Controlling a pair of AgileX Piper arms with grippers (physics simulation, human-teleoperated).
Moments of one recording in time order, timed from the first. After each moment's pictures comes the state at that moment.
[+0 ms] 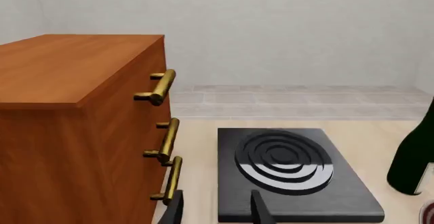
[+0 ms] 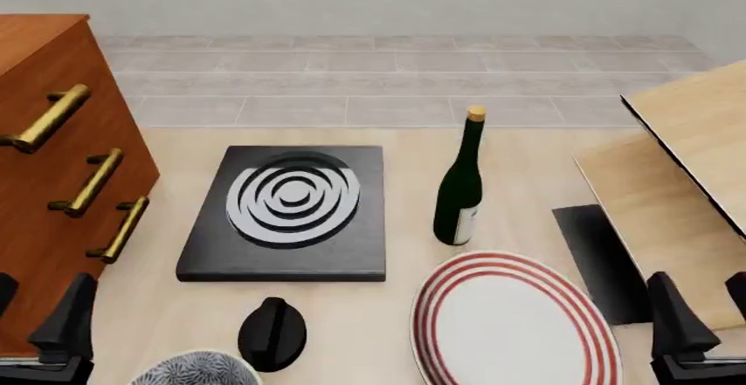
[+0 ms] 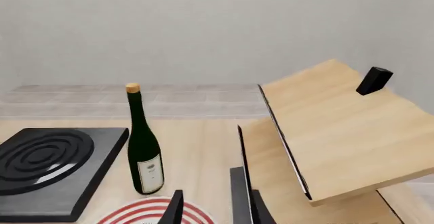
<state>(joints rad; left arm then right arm) 0.00 0.00 0.00 0.00 0.00 0.00 0.02 0.00 -0.01 0.01</state>
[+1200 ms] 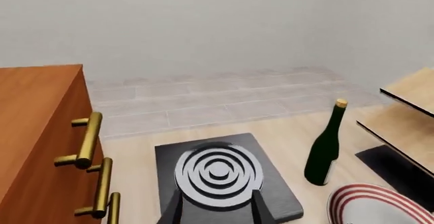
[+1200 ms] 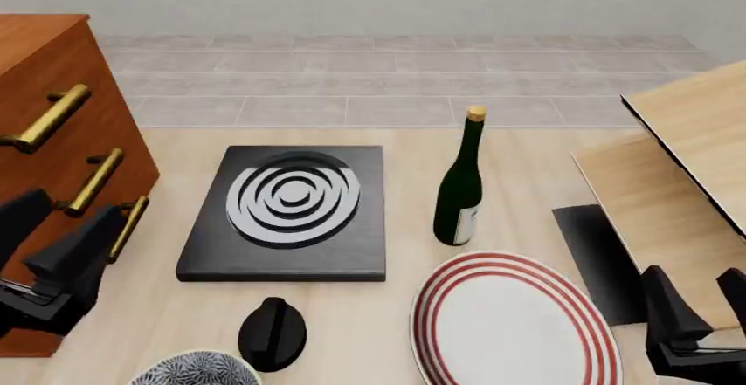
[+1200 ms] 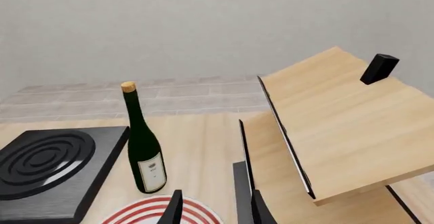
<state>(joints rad) -0.29 0.32 -0.36 0.11 -0.05 0.00 0.12 0.00 -0.08 0.05</state>
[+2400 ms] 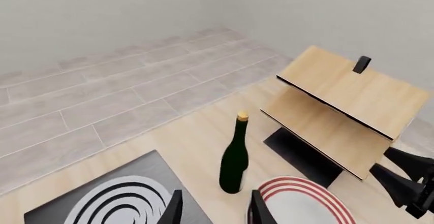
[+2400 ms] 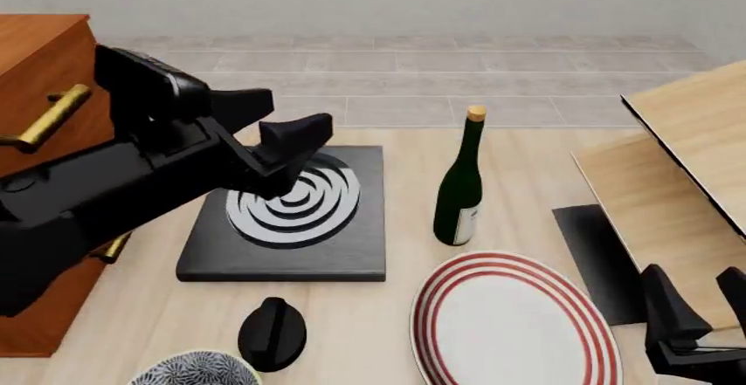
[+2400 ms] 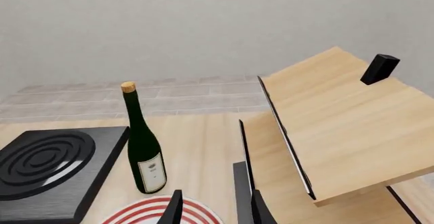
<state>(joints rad) -0.69 1.03 -0.83 0.00 -0.06 0.00 0.13 0.00 -0.09 0.06</state>
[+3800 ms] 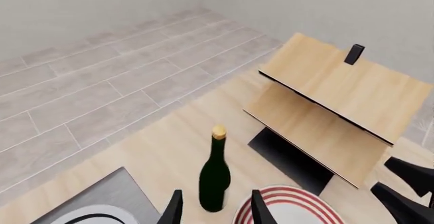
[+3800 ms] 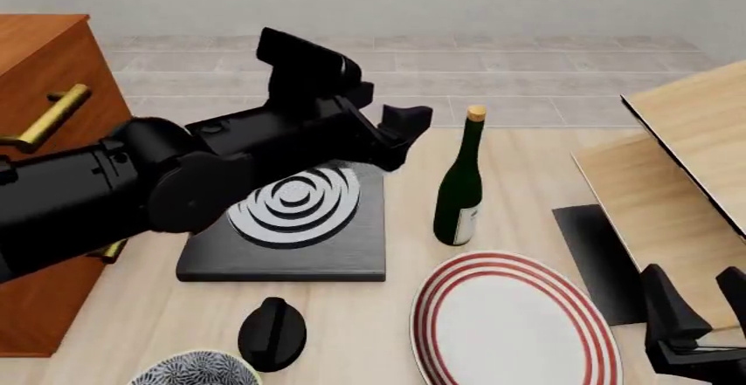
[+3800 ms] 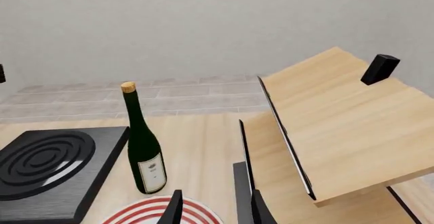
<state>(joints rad) -0.78 1.40 -1.09 -0.03 -0.05 0.00 0.14 0.00 -0.09 0.06</state>
